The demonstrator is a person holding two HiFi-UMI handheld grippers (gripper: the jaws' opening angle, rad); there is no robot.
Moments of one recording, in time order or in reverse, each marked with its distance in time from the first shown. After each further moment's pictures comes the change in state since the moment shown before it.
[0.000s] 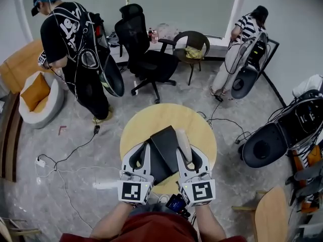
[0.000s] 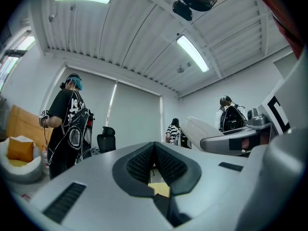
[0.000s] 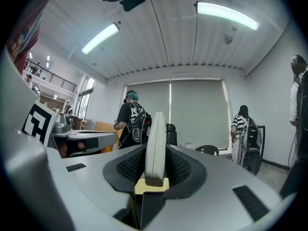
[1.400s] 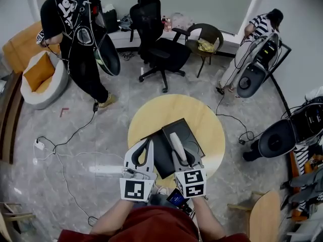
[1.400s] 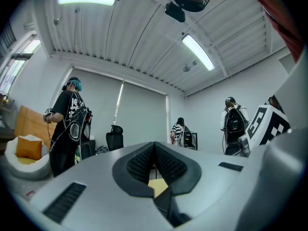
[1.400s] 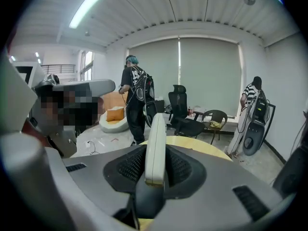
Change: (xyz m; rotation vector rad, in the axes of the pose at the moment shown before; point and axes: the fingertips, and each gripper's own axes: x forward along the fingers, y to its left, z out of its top) left arm -0.066 0.050 -0.035 -0.067 -0.070 0.090; right arm 0.017 0.092 -0.145 0.000 0.453 0.099
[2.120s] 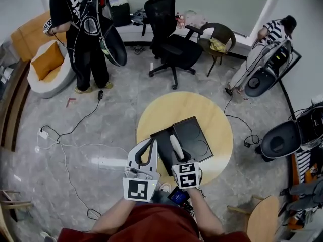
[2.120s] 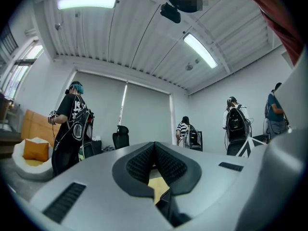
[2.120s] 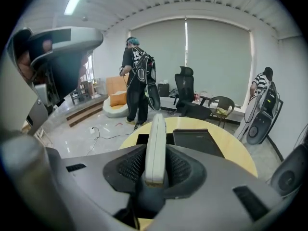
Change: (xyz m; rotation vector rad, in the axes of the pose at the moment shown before) left arm -0.019 0.029 0.001 0.006 0.003 0.062; right arm 0.060 0.032 -0.060 -0.023 0.196 0.046
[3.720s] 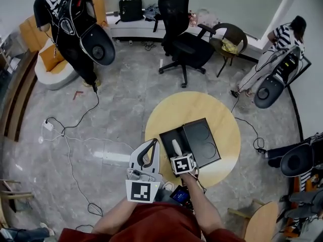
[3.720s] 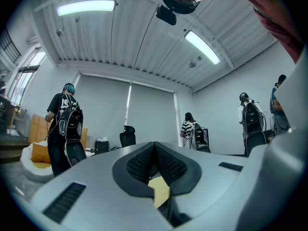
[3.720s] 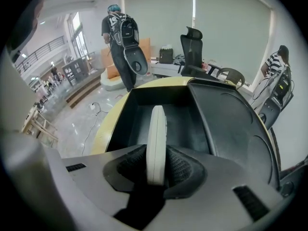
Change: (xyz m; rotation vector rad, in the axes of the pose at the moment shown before) left arm -0.010 0.036 -0.006 0.013 0.003 0.076; right arm 0.102 0.018 -0.088 0.010 0.374 0.048
